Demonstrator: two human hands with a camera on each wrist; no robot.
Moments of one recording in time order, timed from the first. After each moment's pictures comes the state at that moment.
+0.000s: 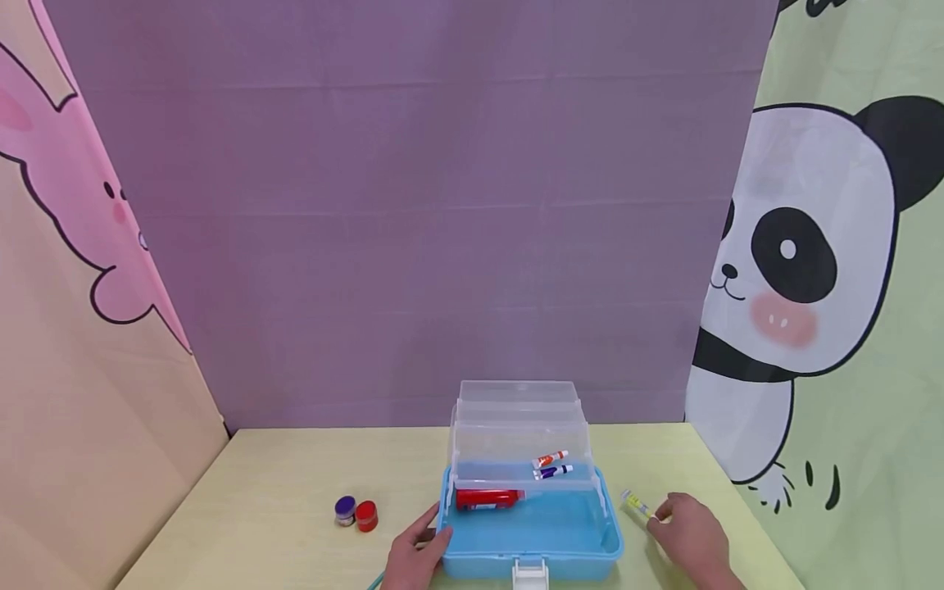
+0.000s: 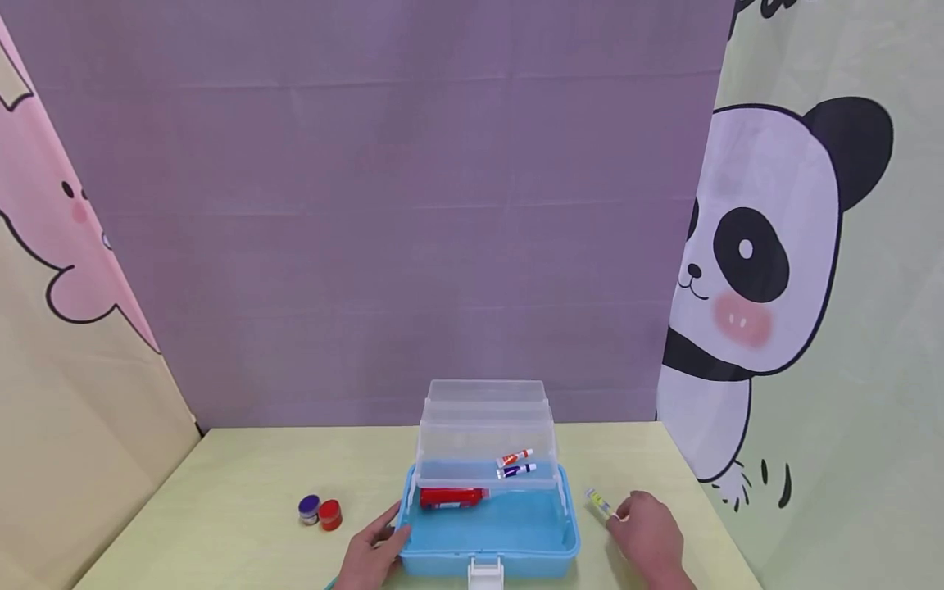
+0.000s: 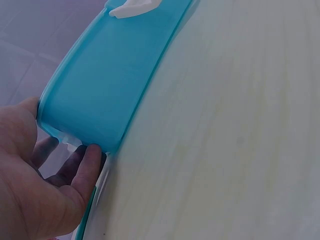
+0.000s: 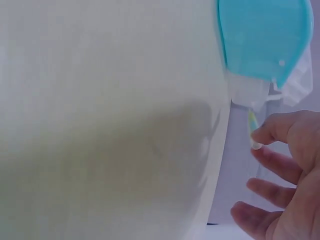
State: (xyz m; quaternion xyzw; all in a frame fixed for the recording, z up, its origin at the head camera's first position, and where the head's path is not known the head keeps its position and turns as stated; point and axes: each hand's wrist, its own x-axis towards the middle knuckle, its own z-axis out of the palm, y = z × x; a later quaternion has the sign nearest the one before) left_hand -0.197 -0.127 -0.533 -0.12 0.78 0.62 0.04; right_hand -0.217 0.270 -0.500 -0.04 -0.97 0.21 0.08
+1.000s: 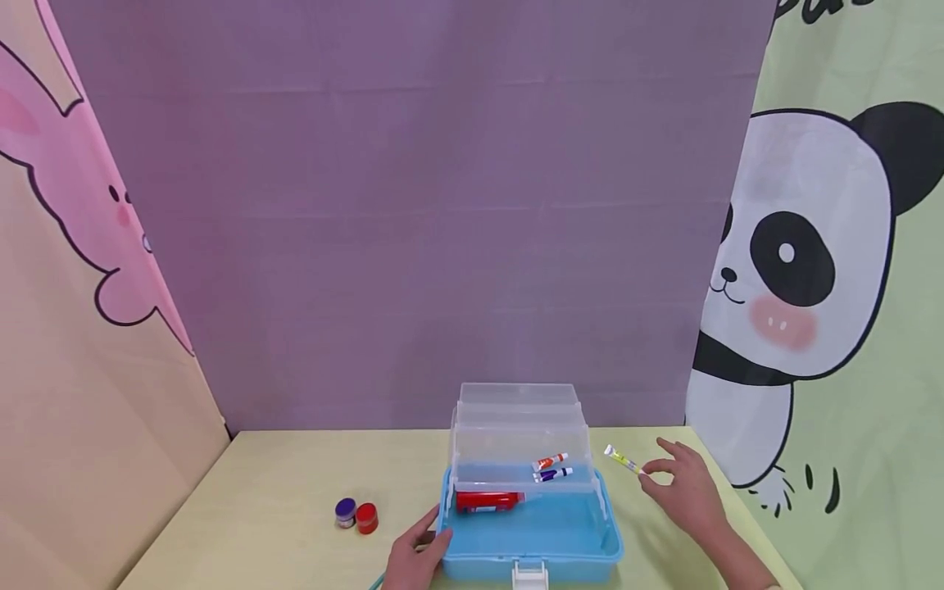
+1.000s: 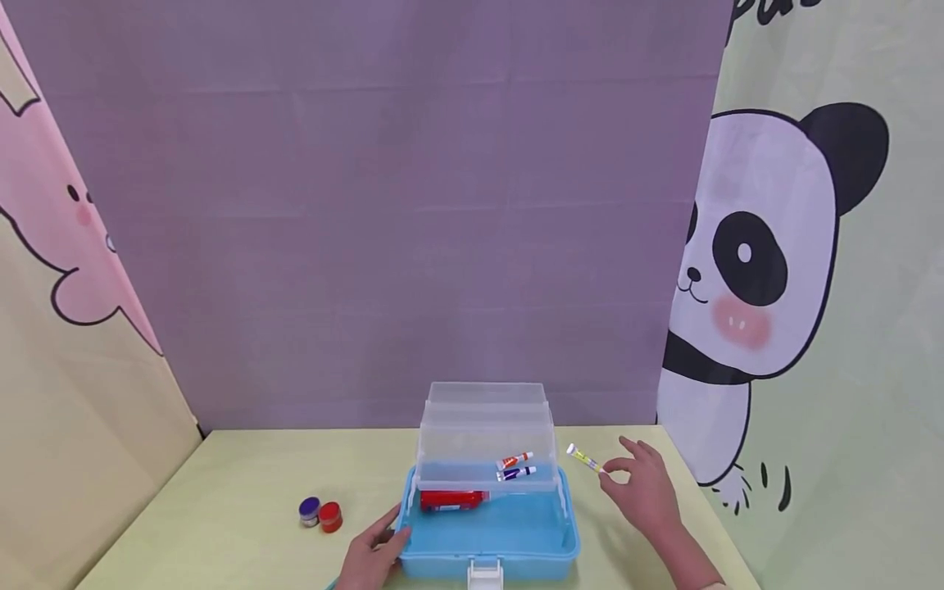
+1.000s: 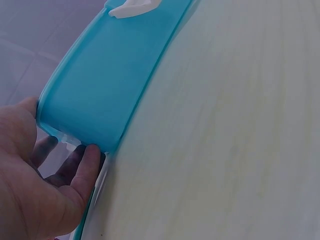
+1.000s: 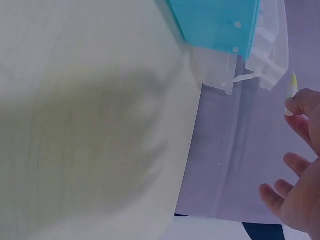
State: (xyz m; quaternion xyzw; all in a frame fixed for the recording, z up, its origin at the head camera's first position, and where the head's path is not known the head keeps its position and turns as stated) left_hand -0.198 -0.127 -0.532 -0.11 0.78 0.62 0.04; right_hand -0.247 0.275 -0.470 0.12 -0.91 0.25 0.30
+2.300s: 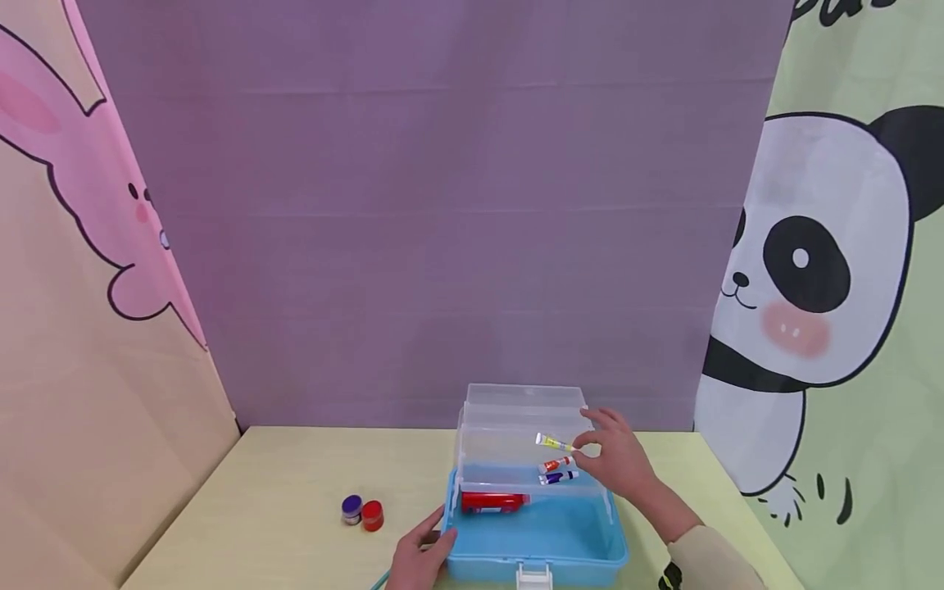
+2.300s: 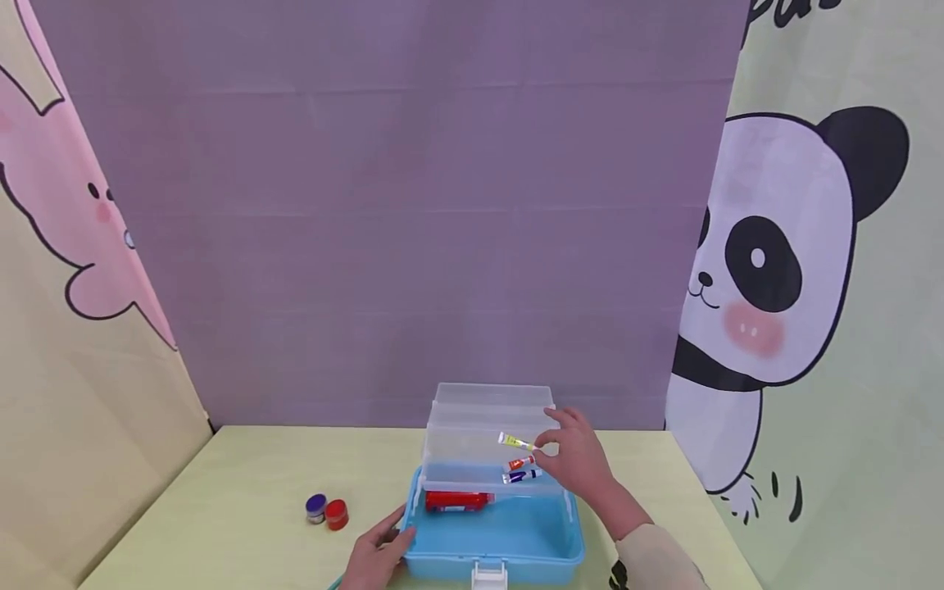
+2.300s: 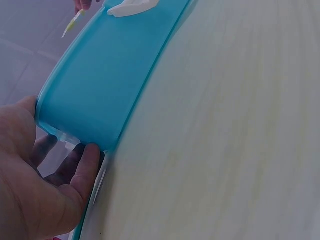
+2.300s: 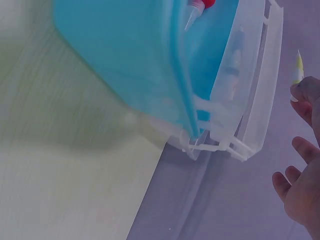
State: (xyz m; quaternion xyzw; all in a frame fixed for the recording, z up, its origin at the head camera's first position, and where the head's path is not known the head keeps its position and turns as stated) left_hand -0.197 -0.128 -0.534 -0.11 0.77 0.63 0.04; right_hand -0.286 0.187 -0.443 0.21 -0.92 0.21 0.26
